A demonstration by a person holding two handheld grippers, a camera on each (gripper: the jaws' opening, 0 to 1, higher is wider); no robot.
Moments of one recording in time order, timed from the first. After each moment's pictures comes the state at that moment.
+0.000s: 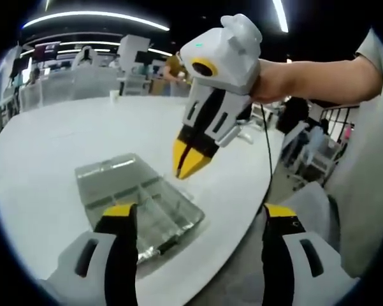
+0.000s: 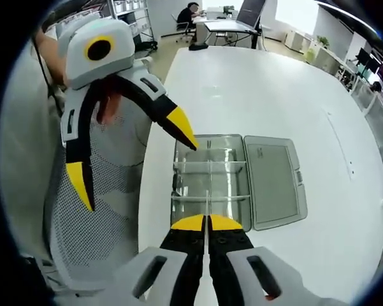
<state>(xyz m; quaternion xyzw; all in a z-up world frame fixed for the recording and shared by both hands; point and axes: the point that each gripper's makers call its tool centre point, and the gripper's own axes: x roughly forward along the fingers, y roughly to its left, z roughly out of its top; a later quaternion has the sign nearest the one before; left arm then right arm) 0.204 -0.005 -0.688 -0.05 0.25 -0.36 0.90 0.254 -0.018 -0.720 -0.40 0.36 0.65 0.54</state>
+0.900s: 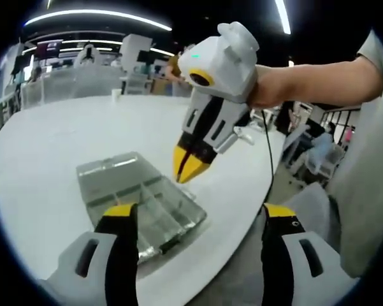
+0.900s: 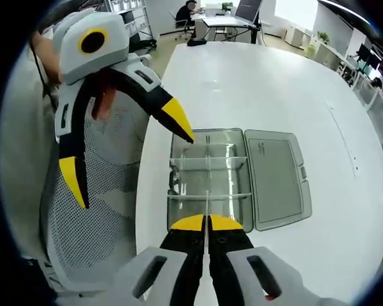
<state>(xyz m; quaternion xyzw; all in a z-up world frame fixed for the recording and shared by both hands) 0.204 -0.001 -0.692 -0.06 0.25 -0.35 0.90 0.260 -0.018 -0.732 -0.40 0.37 0.65 0.53</state>
